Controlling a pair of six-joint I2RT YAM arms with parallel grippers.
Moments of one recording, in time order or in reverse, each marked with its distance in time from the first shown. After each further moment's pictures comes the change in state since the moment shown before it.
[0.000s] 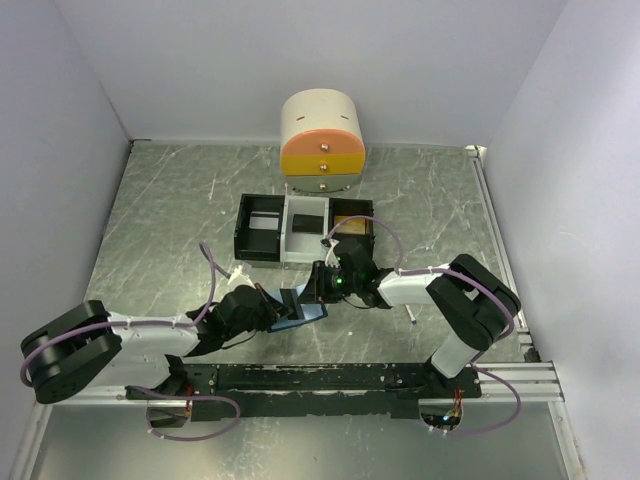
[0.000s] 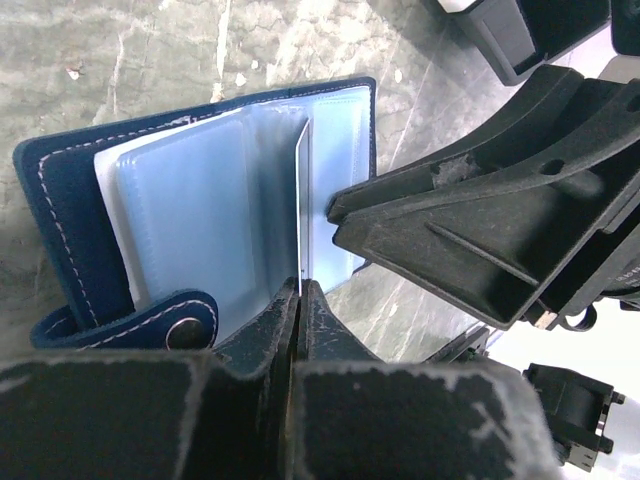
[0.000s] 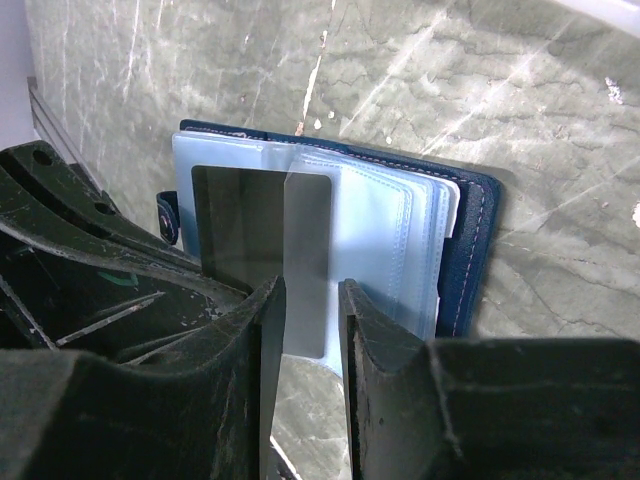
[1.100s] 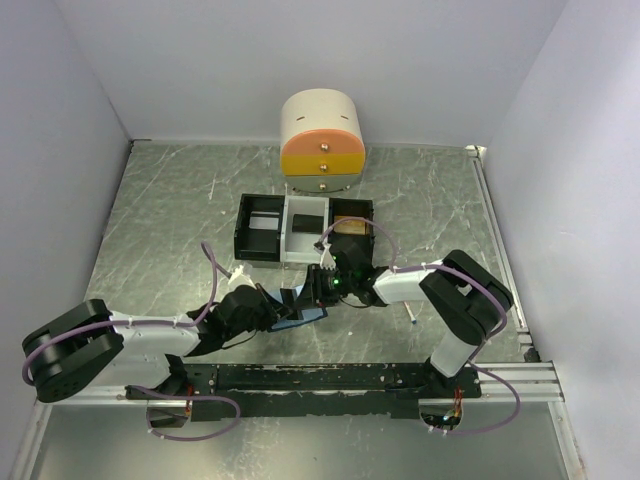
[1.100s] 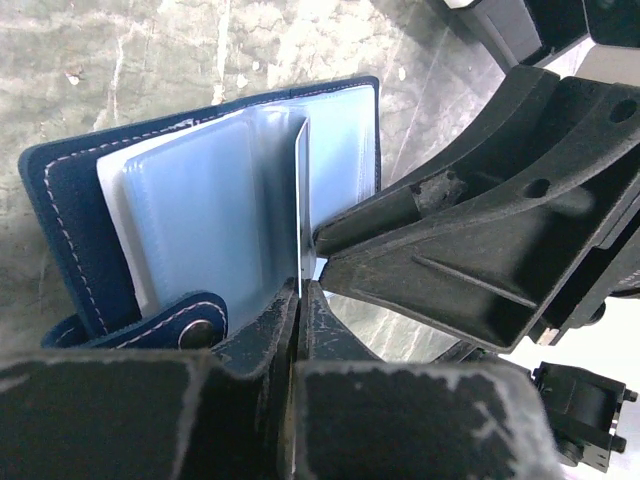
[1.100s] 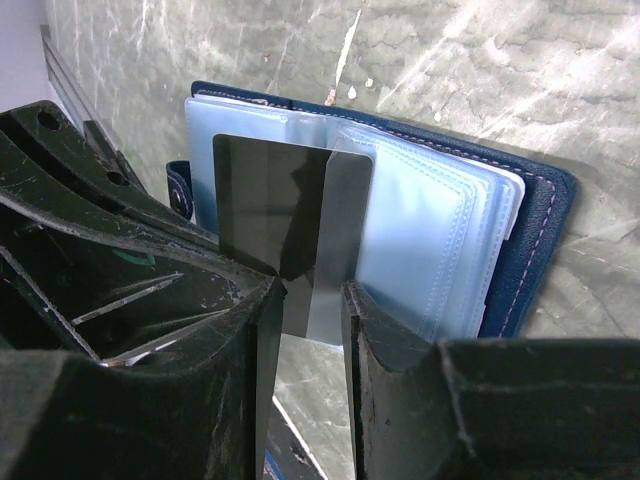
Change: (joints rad) left arm 0.000 0.004 -0.002 -0.002 -0.002 0.023; right arm 0.008 0.046 0.033 -0.014 -0.108 -0.005
